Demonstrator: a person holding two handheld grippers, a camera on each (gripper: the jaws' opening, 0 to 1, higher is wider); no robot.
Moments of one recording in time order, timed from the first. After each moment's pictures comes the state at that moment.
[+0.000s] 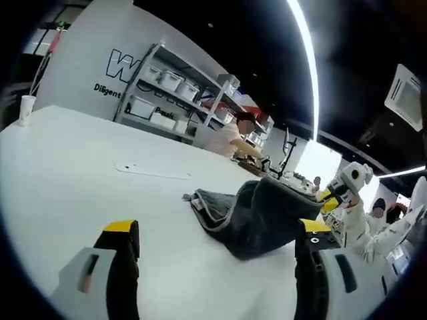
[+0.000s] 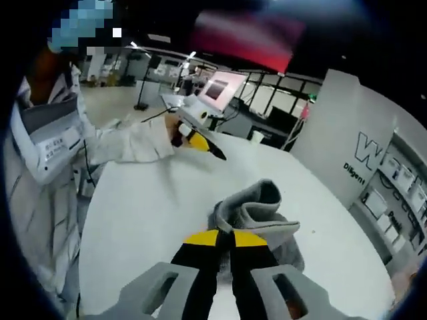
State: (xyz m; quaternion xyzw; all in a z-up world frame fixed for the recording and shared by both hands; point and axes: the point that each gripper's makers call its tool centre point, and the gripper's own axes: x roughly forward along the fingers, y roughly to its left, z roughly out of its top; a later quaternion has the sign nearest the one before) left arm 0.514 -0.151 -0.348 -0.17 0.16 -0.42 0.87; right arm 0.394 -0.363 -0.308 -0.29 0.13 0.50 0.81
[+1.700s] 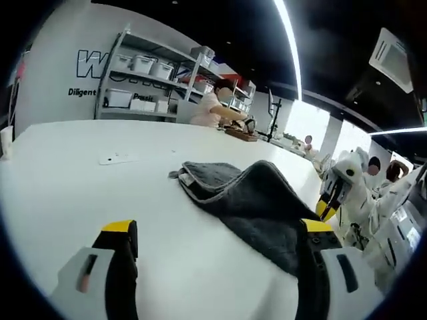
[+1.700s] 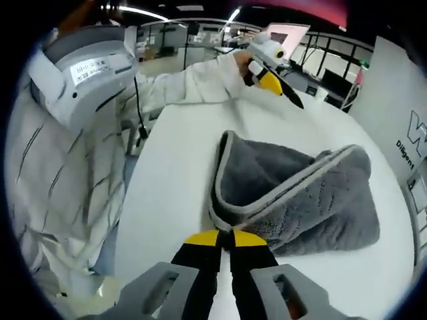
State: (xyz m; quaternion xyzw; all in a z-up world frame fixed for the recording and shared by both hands) left arm 0.491 -0.163 -0.374 -0.05 0.21 -0.48 0.85; right arm 0.315 -0.360 -0.426 -0.32 0.28 0.58 0.69
